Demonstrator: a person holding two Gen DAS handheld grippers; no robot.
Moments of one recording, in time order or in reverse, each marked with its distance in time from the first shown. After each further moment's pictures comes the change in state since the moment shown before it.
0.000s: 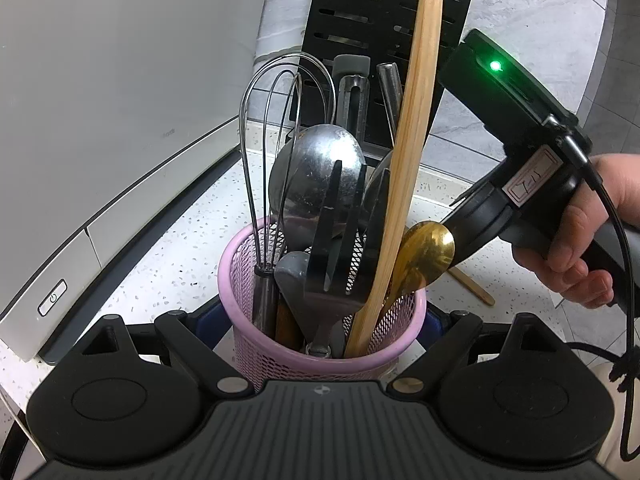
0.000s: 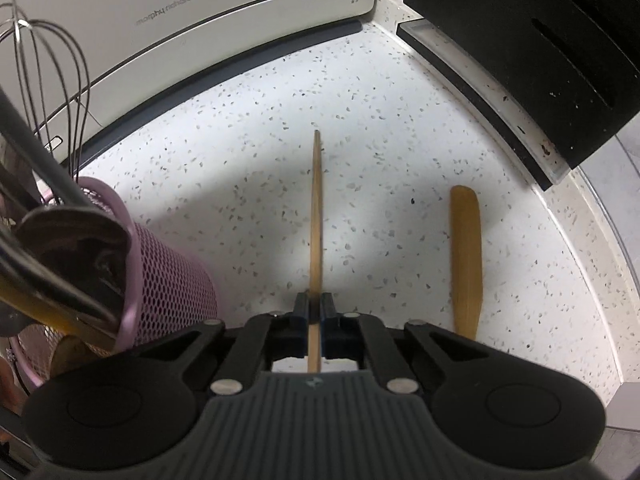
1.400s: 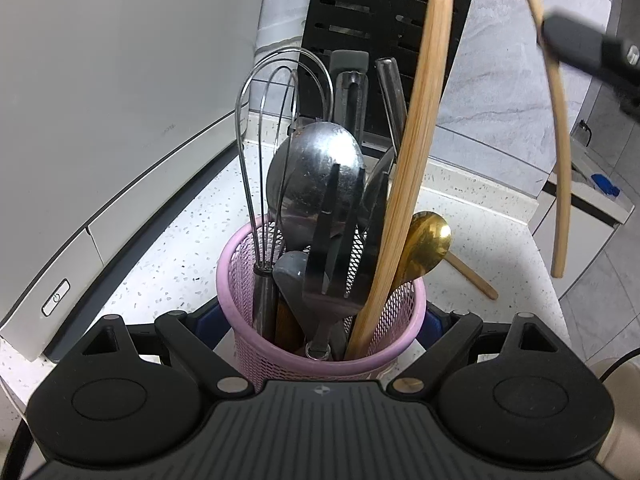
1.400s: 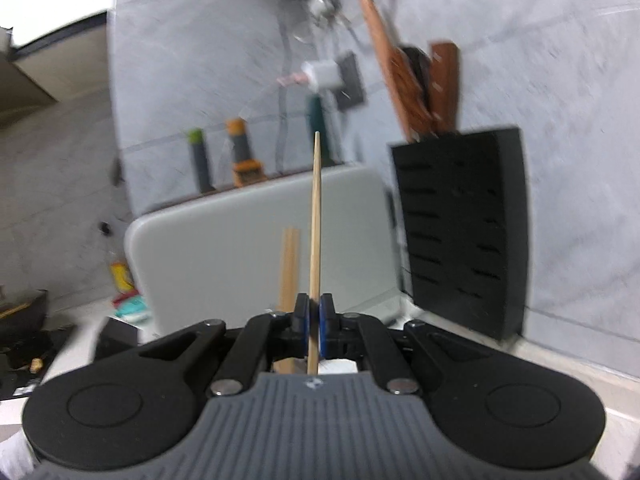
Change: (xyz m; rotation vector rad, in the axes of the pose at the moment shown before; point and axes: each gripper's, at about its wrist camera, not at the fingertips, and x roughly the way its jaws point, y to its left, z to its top) left arm 0.003 -0.004 0.007 0.009 0.041 0.019; right arm -0.159 0.004 -0.135 0.070 -1.042 0.239
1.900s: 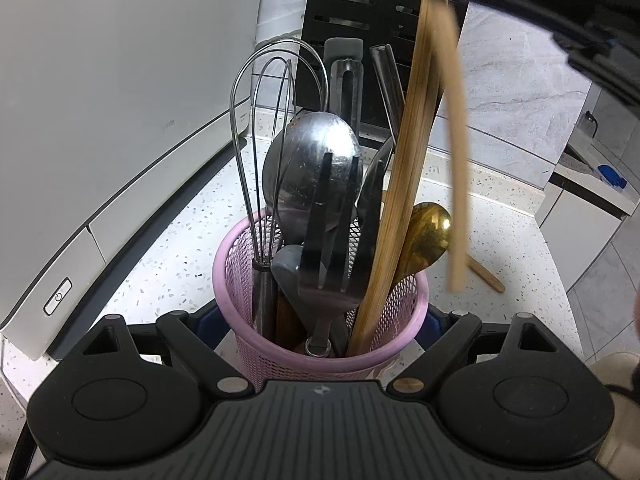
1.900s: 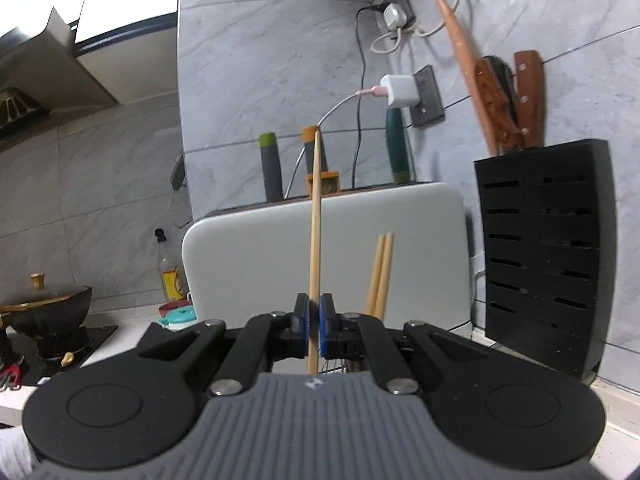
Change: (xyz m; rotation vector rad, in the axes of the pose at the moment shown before) left arm 0.004 -0.005 -0.001 0.011 0.018 0.022; right arm 0.035 0.021 -0.016 -0.074 -0.068 0.169
